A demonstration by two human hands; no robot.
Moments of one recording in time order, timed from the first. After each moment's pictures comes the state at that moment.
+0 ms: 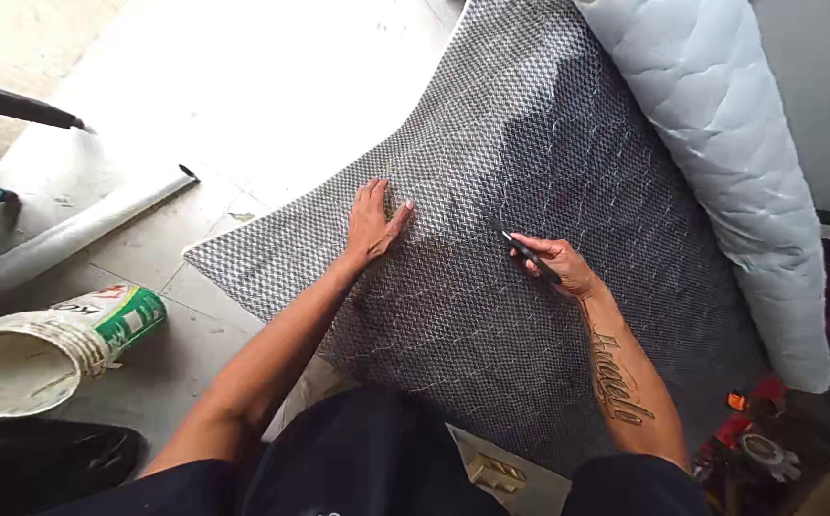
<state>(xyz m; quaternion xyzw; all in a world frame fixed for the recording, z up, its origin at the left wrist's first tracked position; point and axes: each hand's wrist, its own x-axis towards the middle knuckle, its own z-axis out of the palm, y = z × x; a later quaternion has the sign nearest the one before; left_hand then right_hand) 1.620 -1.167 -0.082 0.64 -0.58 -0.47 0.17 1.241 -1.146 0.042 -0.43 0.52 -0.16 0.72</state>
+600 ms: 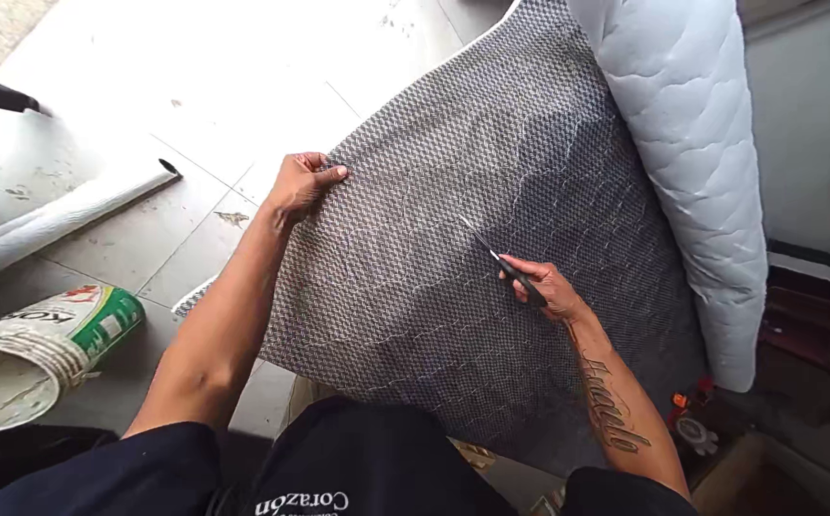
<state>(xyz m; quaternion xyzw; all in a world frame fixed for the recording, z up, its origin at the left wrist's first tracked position) 1.773 -1.300 -0.133 0.56 -0.29 -0.70 0.34 1.320 -1.213 0.049 -0.39 0.56 -0.11 0.72</state>
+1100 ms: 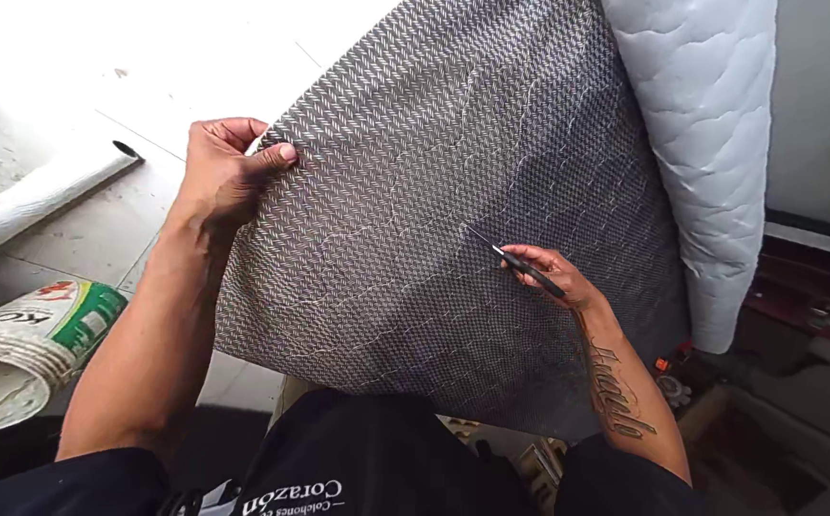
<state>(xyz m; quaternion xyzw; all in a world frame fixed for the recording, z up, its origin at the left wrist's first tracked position) 1.788 -1.309 -0.056 0.54 -0.35 -0.66 0.39 1.294 -1.230 0.051 -0.40 0.50 -0.09 0.76</state>
